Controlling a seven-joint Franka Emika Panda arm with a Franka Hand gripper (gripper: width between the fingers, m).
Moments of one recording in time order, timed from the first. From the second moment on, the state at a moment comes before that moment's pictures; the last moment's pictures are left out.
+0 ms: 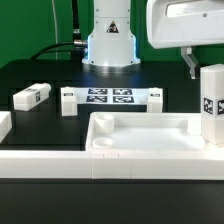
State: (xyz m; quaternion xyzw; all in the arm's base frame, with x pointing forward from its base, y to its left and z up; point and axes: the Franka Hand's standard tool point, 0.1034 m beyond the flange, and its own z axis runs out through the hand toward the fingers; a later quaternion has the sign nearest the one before) arm 0.634 0.106 0.125 -0.97 0.21 0.00 0.09
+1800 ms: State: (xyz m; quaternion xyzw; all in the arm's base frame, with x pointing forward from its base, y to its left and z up) arm 0.639 0.092 0.127 -0.99 -0.06 -0.03 0.08
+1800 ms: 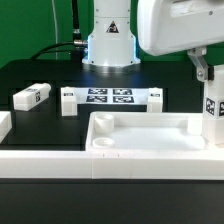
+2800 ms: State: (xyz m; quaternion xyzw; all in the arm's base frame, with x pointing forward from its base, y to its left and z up) arm 0.636 0.093 0.126 -0.89 0.44 0.00 0.11
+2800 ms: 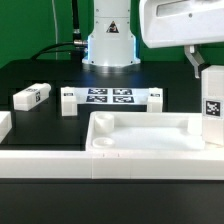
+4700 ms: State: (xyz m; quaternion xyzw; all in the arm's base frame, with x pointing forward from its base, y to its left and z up) arm 0.629 0.102 0.123 -0.99 0.11 -0.01 0.06
